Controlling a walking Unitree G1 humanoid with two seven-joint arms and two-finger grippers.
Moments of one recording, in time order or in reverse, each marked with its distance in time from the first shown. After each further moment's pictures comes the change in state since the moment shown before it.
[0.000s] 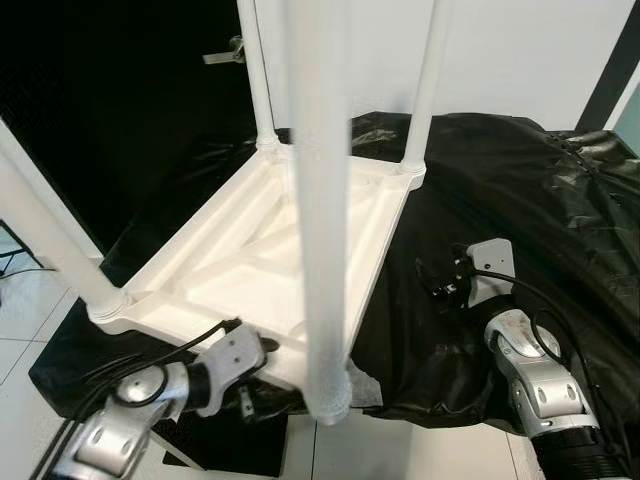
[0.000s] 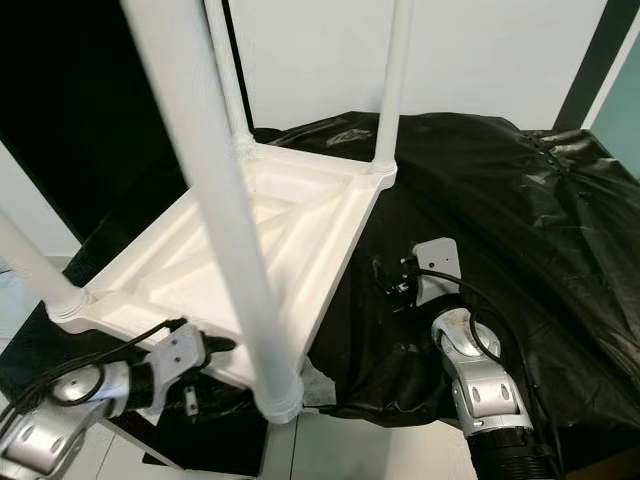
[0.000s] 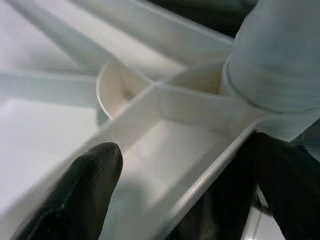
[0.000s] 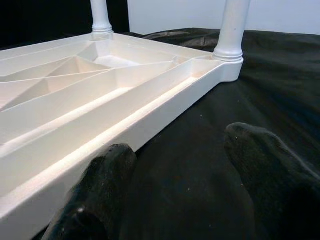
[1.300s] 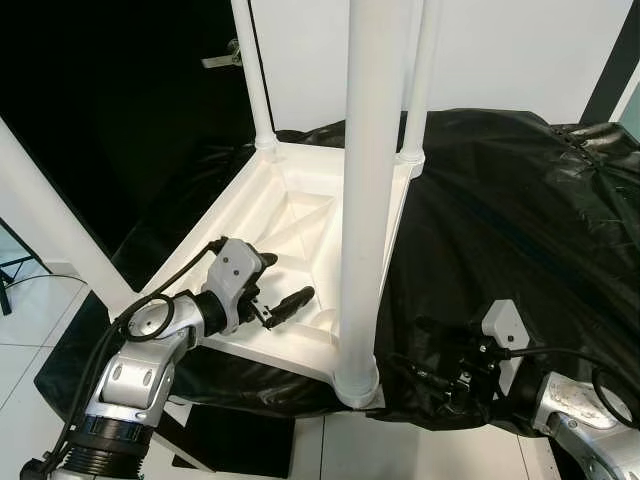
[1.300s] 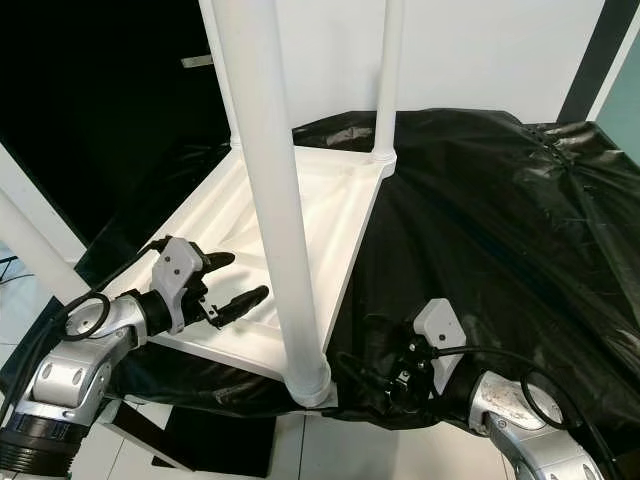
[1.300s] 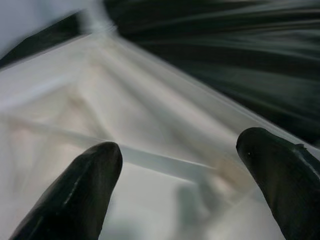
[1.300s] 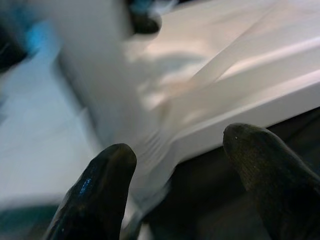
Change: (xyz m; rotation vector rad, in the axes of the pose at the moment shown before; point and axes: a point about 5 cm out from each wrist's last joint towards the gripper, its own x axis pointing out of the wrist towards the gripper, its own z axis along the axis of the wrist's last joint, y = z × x) left arm -0.018 0.039 0.040 -0.026 -0.216 0.186; right arm -0.094 0.037 0.019 0.018 0.094 0.793
